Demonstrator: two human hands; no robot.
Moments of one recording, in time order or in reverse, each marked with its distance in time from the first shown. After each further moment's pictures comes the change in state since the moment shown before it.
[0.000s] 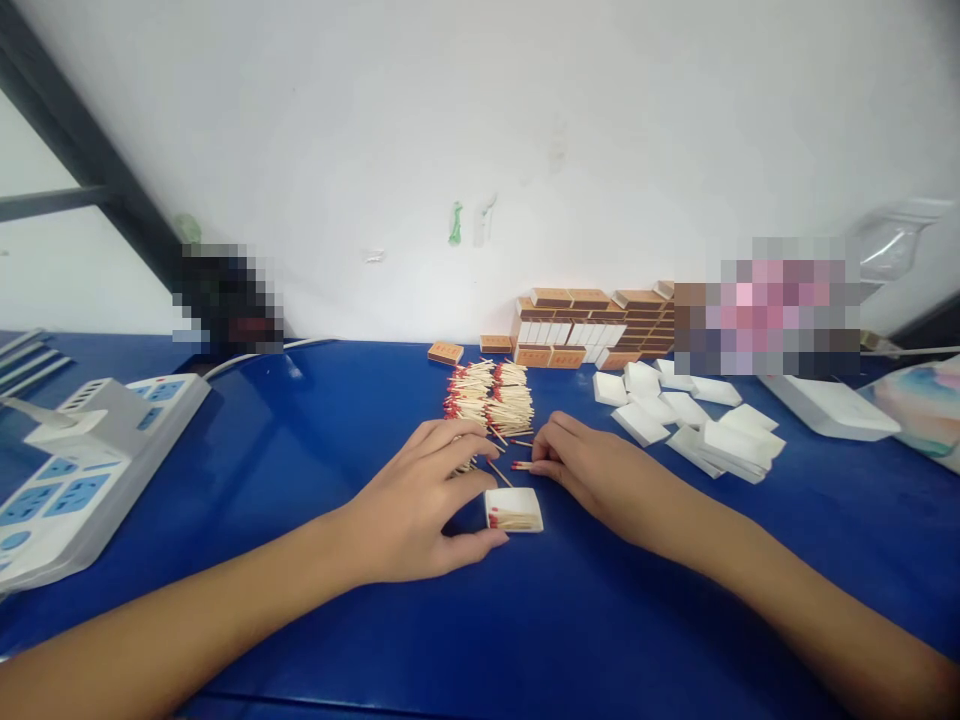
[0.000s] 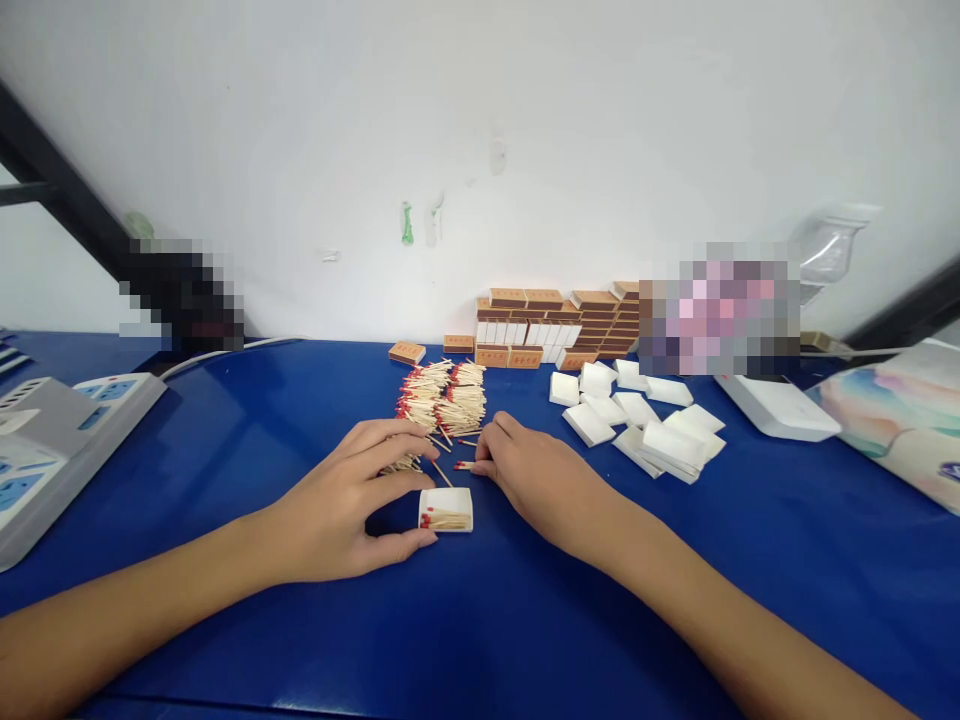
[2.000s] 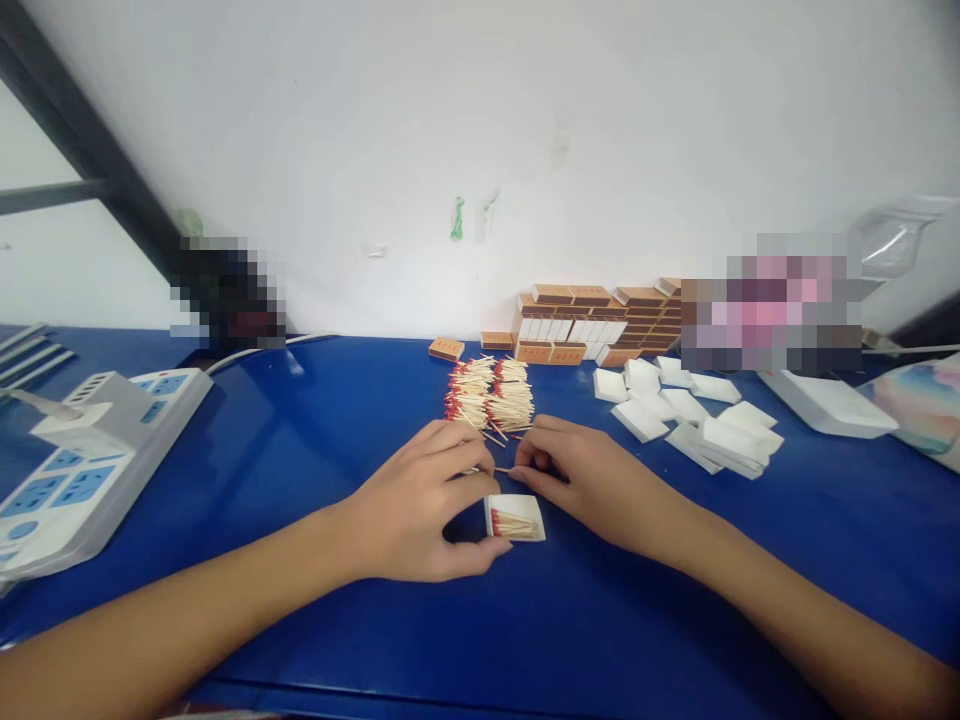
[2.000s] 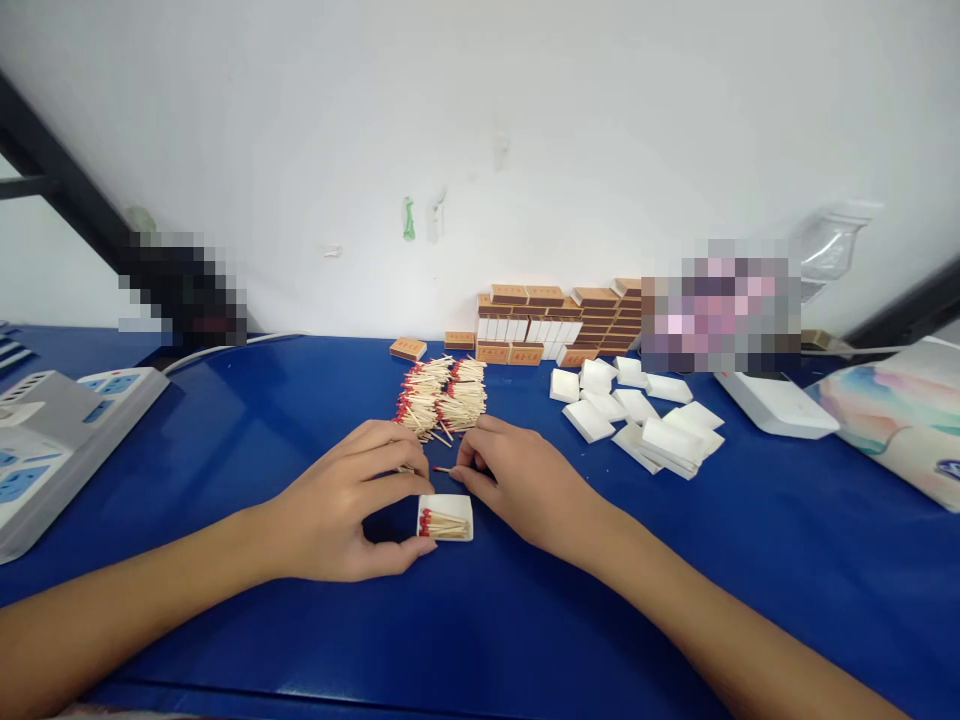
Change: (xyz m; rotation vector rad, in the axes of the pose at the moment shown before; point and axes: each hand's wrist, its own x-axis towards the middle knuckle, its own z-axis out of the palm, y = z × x) left_hand 0.004 0.005 -0.001 -0.035 0.047 0.078; right_hand 0.005 -0.021 -0.002 0.242 0.042 0.024
